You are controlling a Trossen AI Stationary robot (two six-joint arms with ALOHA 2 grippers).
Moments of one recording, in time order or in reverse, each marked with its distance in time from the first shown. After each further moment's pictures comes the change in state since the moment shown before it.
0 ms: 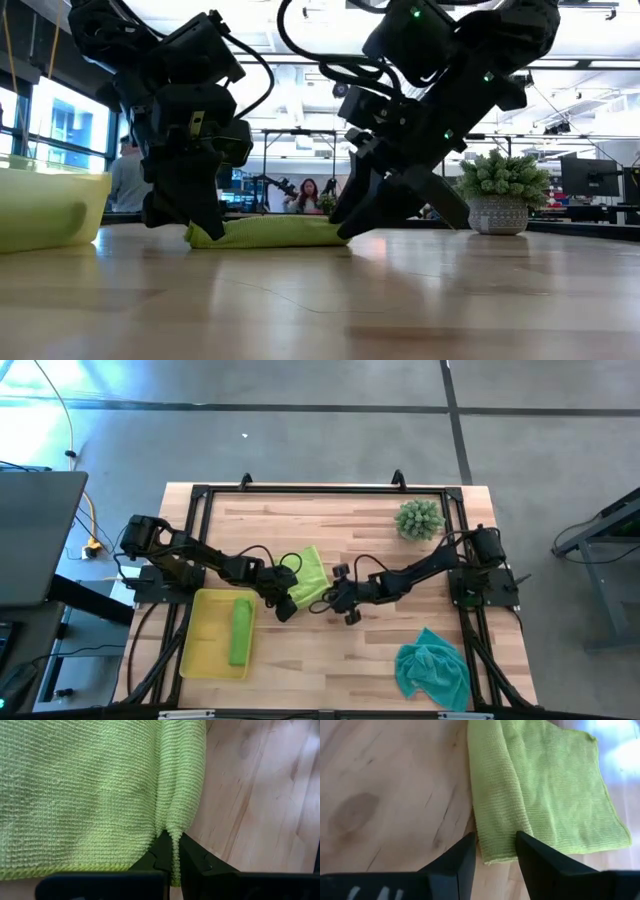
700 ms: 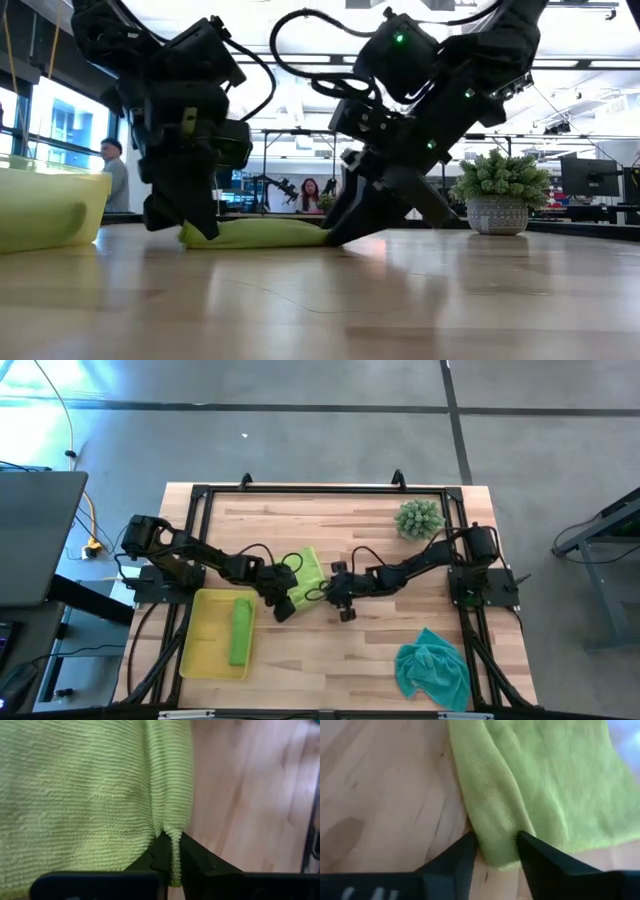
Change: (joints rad) left arm 0.009 -0.011 -0.002 0.021 0.096 0.044; right arm -0.079 0.051 0.004 0.056 -0.138 0.121
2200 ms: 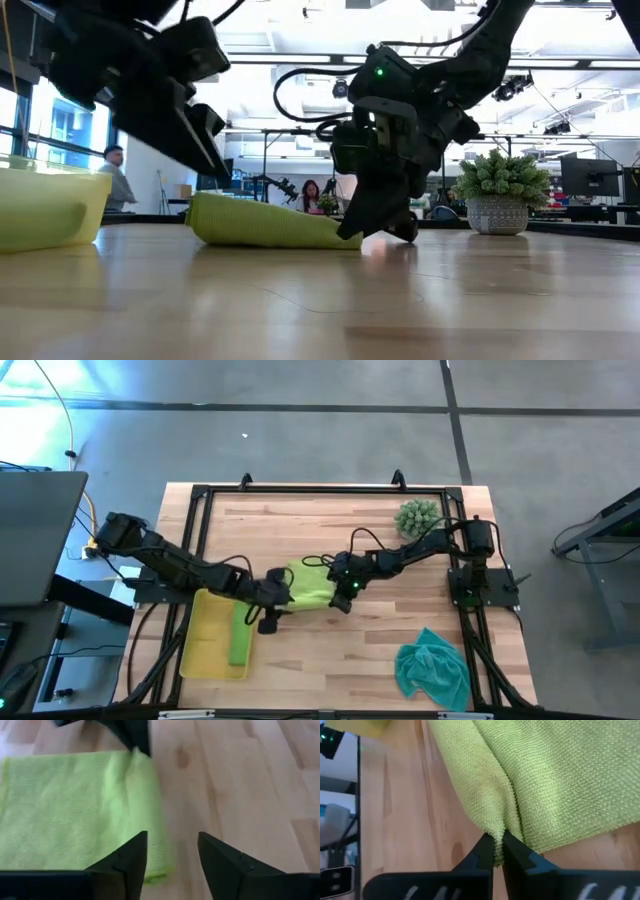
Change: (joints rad) left arm -0.210 -0.219 0.001 -0.073 -0.417 0.549; right arm -0.135 0.005 -0.002 -0.074 -0.602 0.817
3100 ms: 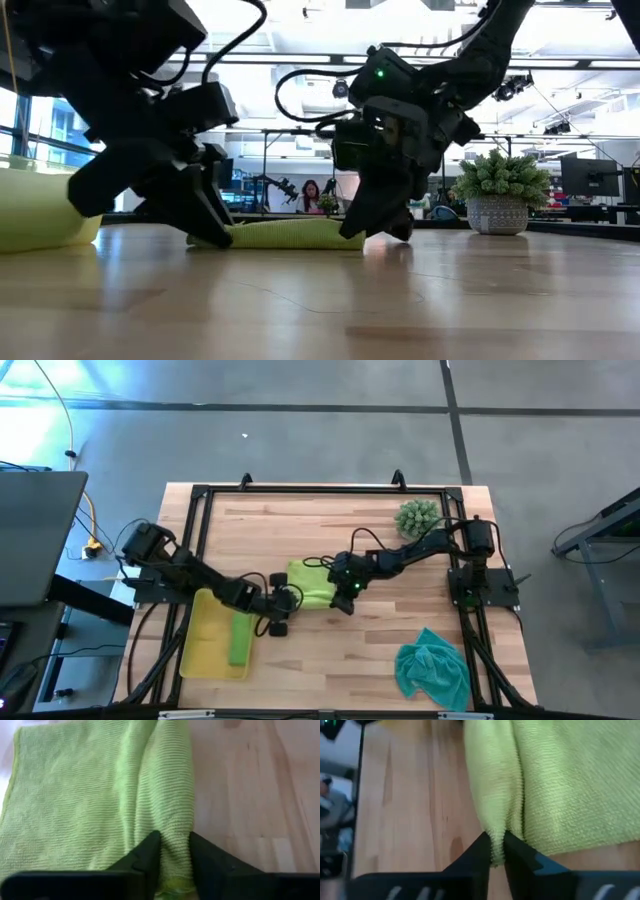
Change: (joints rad) left arm -0.054 0.273 0.004 0.142 -0.251 -0.017; right arm -0.003 -0.009 0.000 0.007 -0.008 -0.116
